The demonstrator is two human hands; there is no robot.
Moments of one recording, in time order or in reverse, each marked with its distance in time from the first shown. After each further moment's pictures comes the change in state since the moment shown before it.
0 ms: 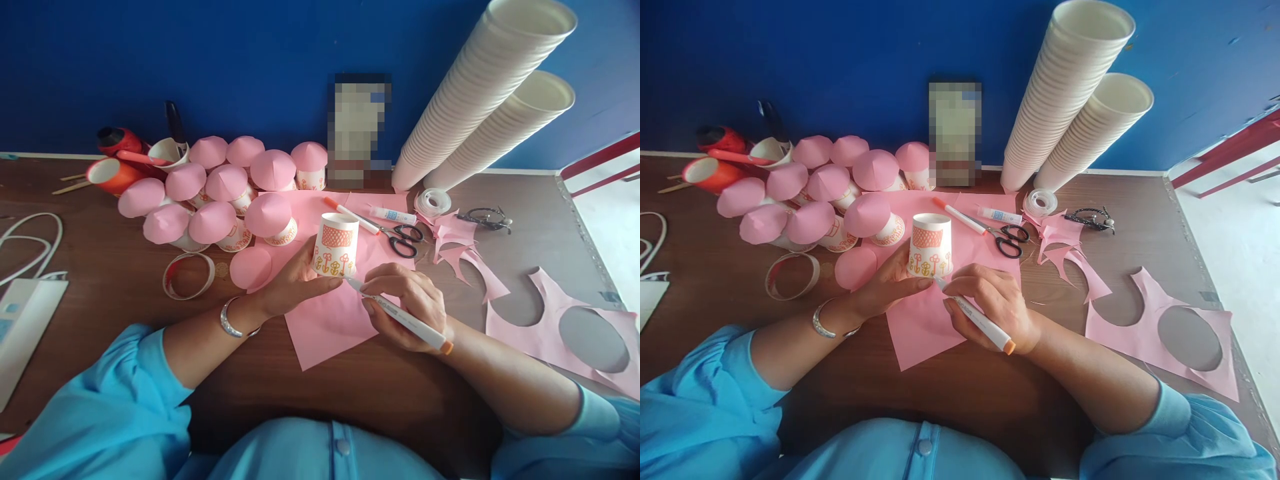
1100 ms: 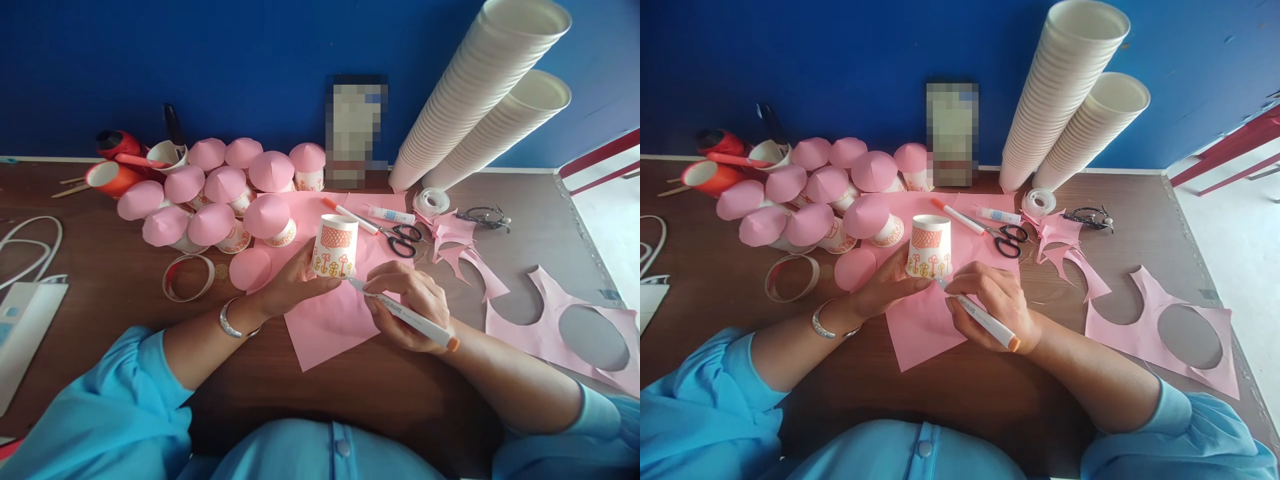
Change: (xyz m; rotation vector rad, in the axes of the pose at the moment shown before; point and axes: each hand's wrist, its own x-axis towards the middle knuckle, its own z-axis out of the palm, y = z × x) left_hand 0.002 0.007 0.003 -0.041 -0.032 -0.005; right_hand 0.000 0.000 -0.001 0.033 0.034 0.049
